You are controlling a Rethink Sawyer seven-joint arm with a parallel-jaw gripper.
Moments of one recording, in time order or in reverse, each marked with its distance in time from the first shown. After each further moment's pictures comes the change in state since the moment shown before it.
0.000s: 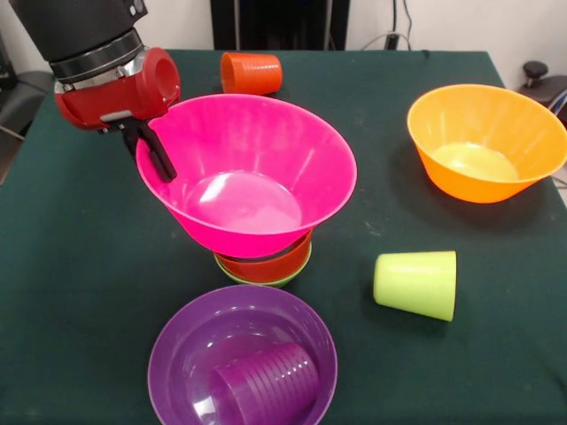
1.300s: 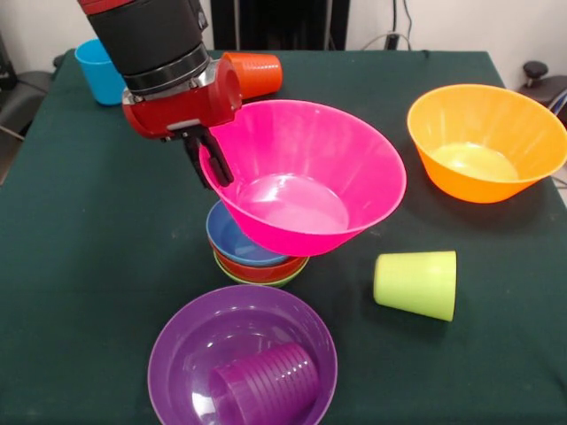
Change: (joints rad) arm 0.062 -0.004 -0.028 0.061 -0.012 -0.071 0.000
